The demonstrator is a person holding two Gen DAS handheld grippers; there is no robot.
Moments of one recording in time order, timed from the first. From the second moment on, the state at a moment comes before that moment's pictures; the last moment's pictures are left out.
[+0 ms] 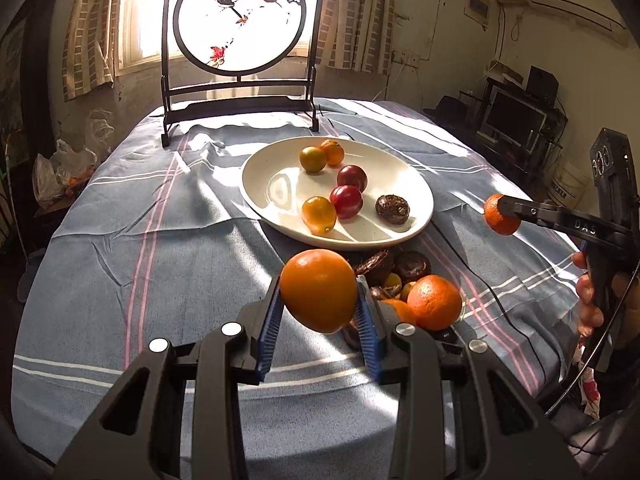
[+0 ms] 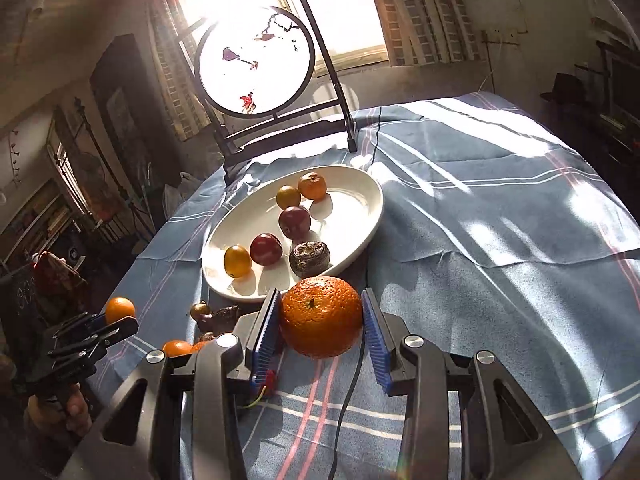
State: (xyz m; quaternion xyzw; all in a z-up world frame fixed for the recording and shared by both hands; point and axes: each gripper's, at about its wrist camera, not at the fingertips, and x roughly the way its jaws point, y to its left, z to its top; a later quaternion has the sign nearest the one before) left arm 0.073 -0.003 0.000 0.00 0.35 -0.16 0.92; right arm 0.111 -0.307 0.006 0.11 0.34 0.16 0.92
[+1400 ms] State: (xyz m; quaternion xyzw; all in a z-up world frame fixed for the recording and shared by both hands) left arm 0.057 -0.047 -0.041 0.04 0.38 -0.18 0.91; right arm 0.045 -0.281 -0.023 0.09 0.34 0.21 0.91
